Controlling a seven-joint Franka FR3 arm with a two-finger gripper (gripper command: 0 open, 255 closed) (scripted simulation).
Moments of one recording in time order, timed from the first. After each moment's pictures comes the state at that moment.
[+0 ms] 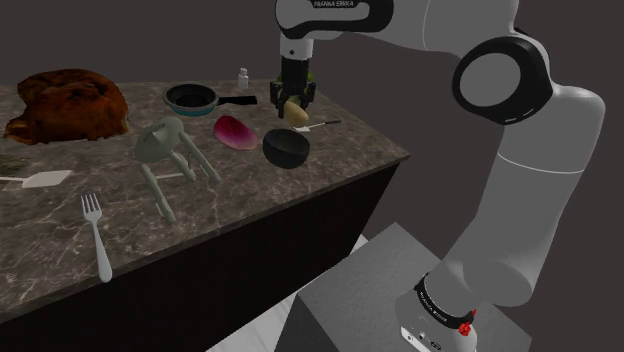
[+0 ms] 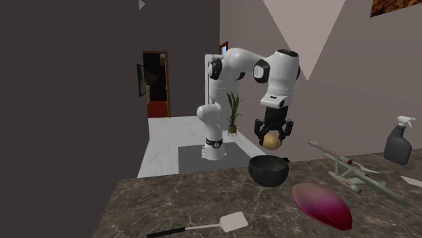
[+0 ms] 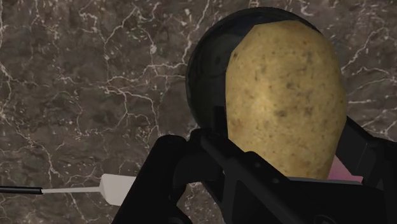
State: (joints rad) arm 0.20 0.32 -0.10 -1.49 0.03 1.66 0.22
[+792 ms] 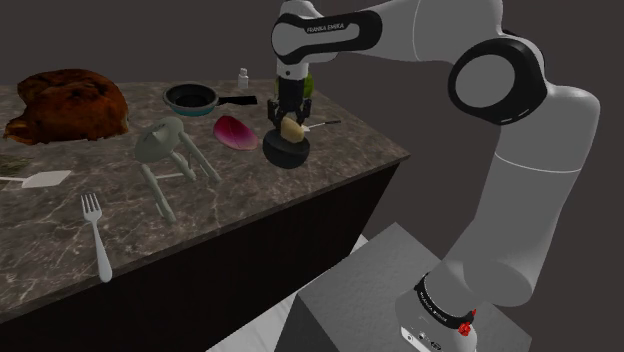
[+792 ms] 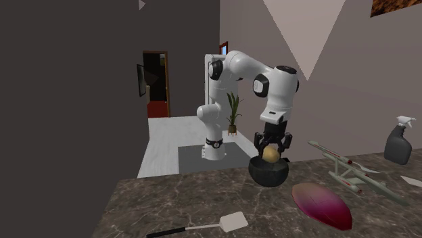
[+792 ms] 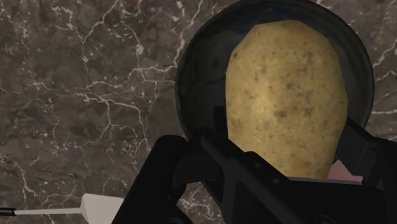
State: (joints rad) arm 0.20 0.34 -0.10 -1.60 0.03 1.79 0.22
